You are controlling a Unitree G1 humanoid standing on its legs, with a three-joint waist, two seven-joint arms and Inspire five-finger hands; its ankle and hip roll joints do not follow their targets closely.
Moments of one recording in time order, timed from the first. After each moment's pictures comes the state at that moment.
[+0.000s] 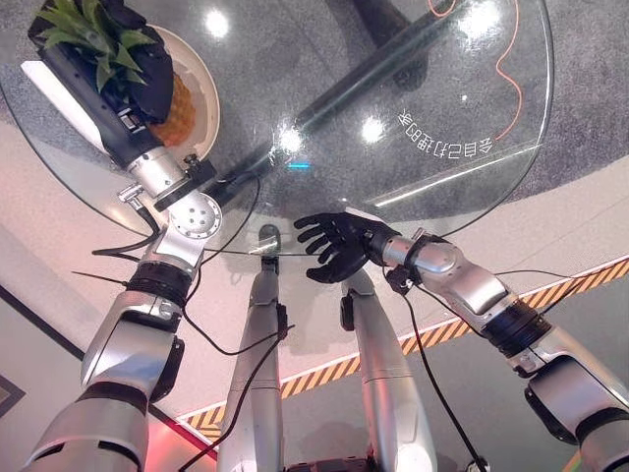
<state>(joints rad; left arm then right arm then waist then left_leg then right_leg) -0.99 0.55 -0.29 0.79 -0.02 -0.69 1.15 -0.79 -0.57 0.66 0.23 0.44 0.25 0.28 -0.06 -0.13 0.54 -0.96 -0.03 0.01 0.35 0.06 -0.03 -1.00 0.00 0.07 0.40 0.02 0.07</state>
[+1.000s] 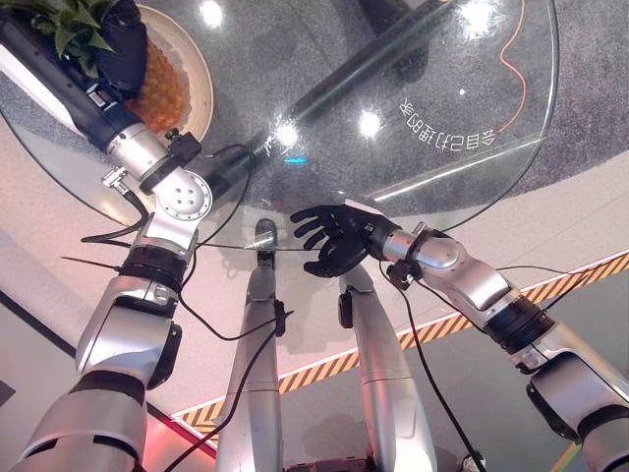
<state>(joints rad) -1.05 0.56 -0.30 0.83 -0.06 -0.72 1.16 -0.80 -0.58 0.67 0.23 0.47 0.23 0.27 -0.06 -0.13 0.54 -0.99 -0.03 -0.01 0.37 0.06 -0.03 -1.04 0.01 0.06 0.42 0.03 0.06</state>
